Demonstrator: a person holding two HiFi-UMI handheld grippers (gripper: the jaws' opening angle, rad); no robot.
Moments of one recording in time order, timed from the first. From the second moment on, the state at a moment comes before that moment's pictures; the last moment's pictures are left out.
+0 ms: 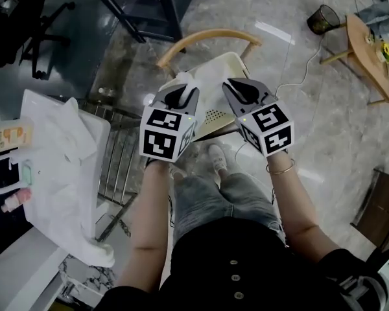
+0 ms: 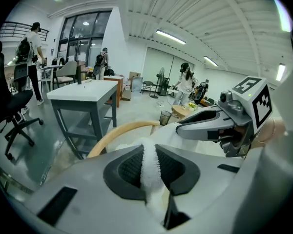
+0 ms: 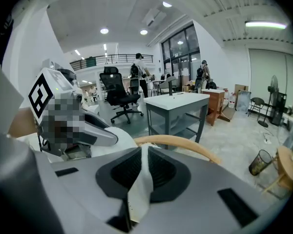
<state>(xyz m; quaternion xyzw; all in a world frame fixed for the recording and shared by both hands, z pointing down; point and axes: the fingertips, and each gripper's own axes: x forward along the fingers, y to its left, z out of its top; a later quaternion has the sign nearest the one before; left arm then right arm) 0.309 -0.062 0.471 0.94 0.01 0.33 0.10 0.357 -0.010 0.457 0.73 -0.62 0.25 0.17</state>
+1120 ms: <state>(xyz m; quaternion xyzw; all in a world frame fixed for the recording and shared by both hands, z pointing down) 0.260 -0.078 0.483 0.93 -0.07 0.33 0.15 0.327 -0.020 0.497 0.70 -0.62 0.30 0.18</state>
